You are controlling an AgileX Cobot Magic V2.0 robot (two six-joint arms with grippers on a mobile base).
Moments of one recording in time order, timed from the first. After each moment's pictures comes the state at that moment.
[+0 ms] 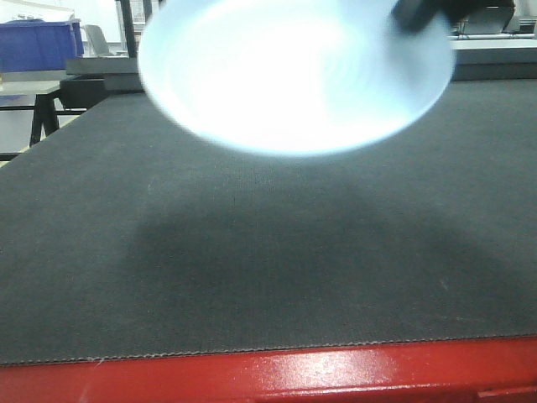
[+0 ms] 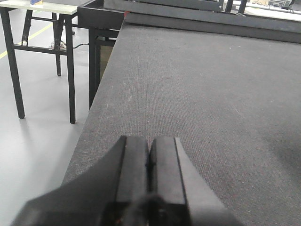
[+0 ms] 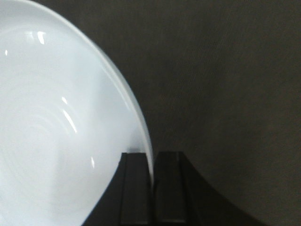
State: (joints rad) left arm -0.06 -0.02 0.03 0.01 0.14 -0.09; right arm 0.46 1.20 -1.10 0.20 0.73 0.03
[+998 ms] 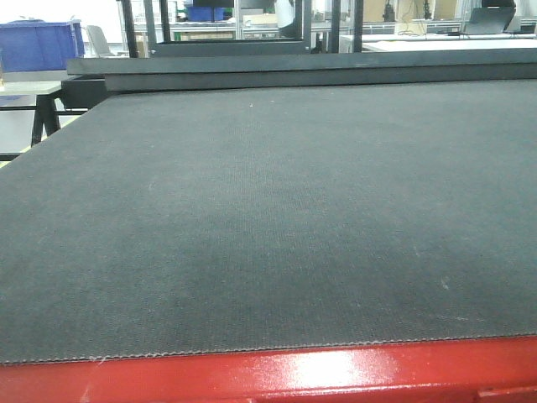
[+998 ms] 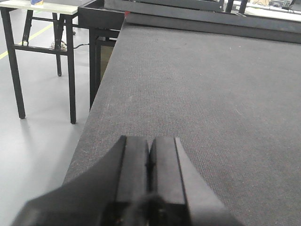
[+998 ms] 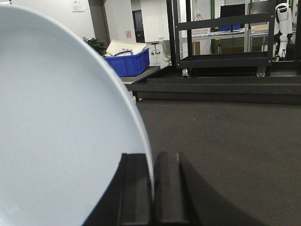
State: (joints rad) left arm -0.06 -0.02 0.03 0.01 0.14 -0.09; right arm 0.46 0.30 -0.49 0.14 0.18 0.03
